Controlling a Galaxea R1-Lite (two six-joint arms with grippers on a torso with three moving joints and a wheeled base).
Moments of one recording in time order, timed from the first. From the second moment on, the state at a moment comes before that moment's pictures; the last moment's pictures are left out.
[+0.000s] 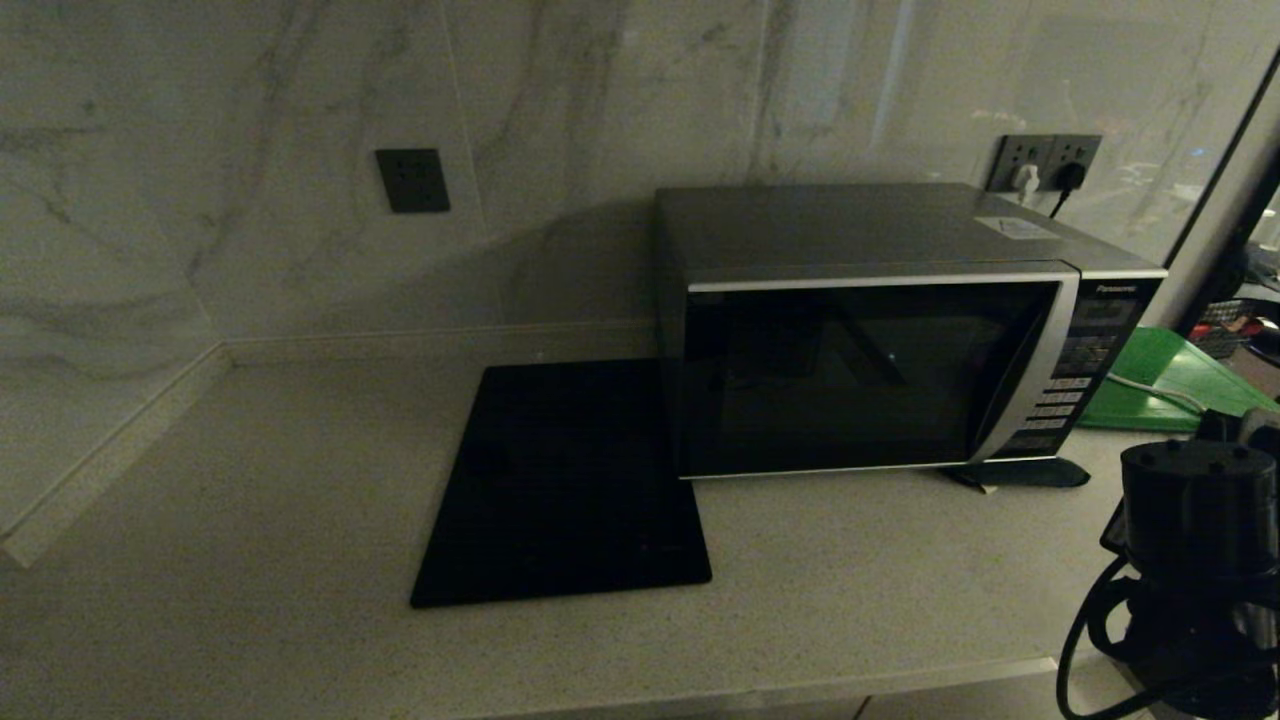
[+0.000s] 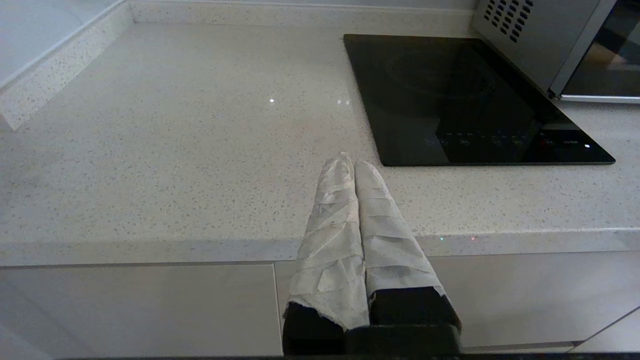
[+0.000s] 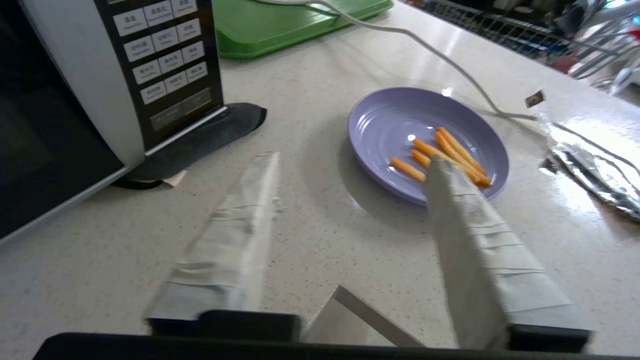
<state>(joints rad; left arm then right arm) 0.00 0.00 0.00 -0.01 0.03 -0.07 0.39 1.58 -0.42 -0.70 -1.27 0.41</state>
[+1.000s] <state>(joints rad) 0.00 0.00 0.00 -0.01 0.03 -0.07 0.39 1.78 -0.70 -0.70 -1.43 0.42</state>
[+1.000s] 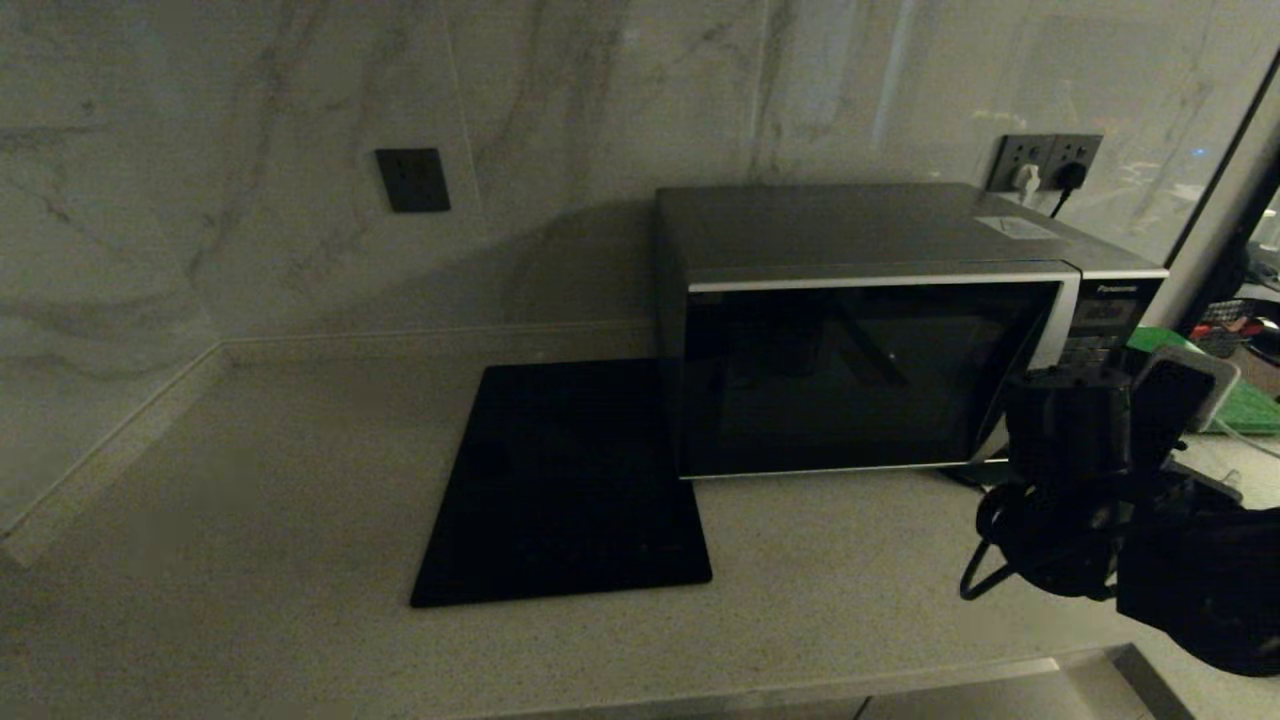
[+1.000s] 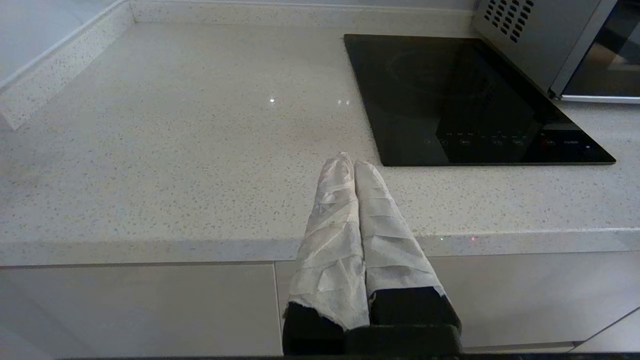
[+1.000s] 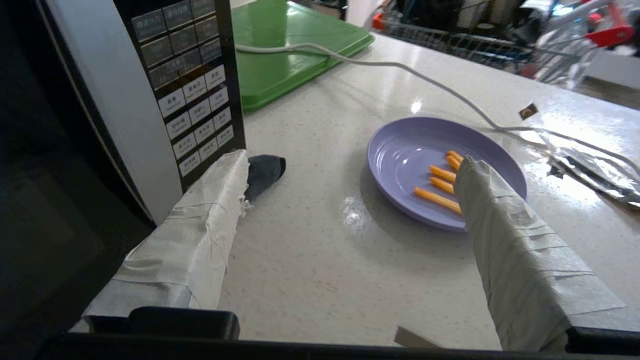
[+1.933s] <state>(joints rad) 0.00 0.00 0.00 -0.01 0.03 -0.07 0.35 2.01 -0.87 -0.77 -1.52 0.41</state>
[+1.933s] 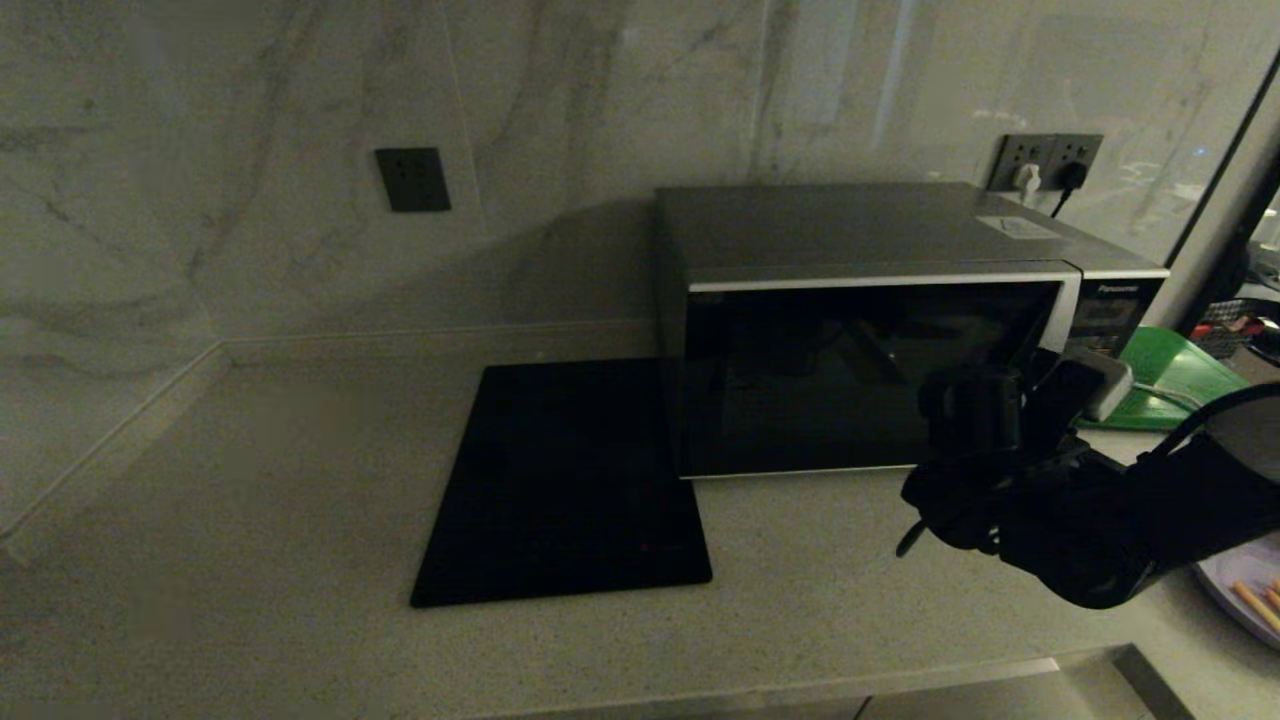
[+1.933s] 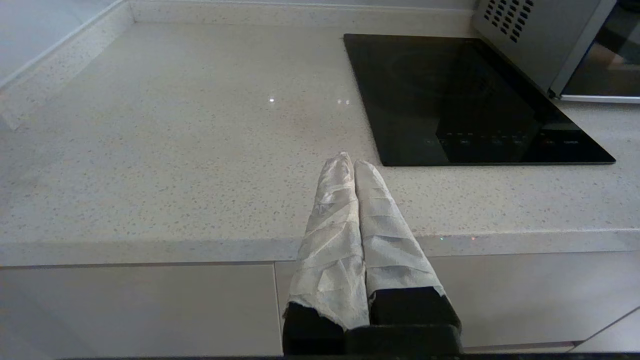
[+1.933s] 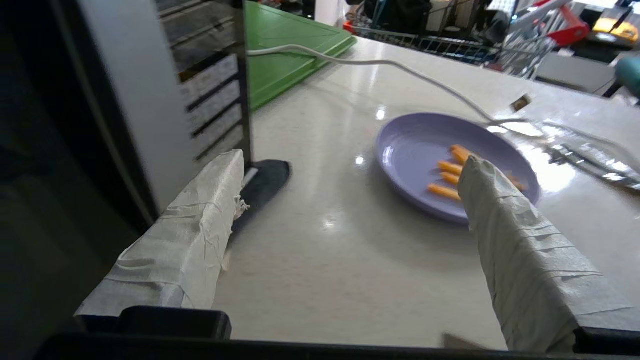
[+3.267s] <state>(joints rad) 0.00 0.00 0.00 -0.01 0.03 -0.07 0.22 2.31 -1.19 -0.80 -1.52 0.38</state>
